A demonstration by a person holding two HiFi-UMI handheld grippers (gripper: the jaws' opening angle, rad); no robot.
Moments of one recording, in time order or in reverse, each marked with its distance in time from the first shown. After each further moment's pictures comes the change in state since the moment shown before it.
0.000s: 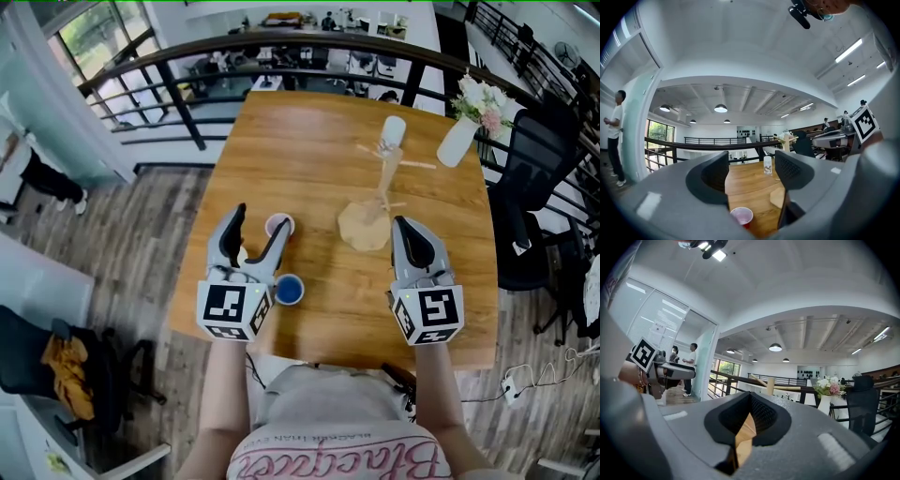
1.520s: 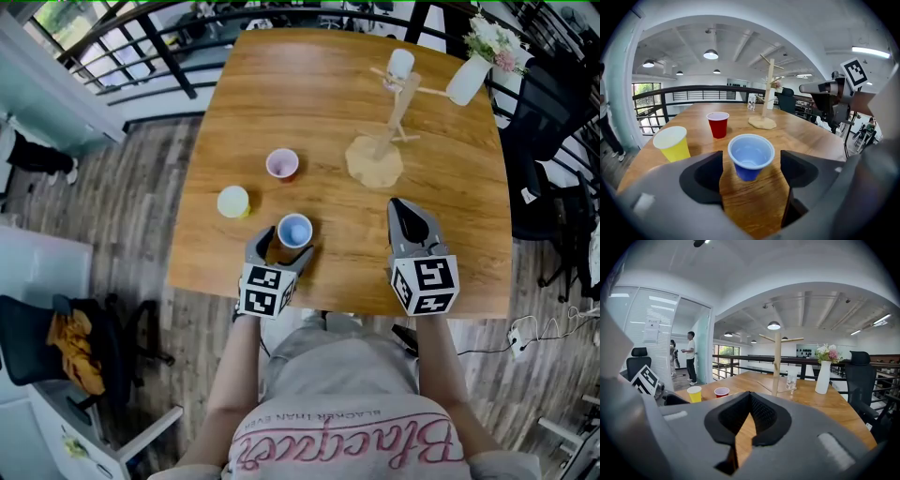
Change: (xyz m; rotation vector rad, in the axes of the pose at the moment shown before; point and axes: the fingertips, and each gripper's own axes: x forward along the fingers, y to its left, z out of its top) left arm -0.074 -0.064 -0.245 -0.111 0.620 -0.186; right arm -0.030 0.044 -0.109 0.103 0.261 0.009
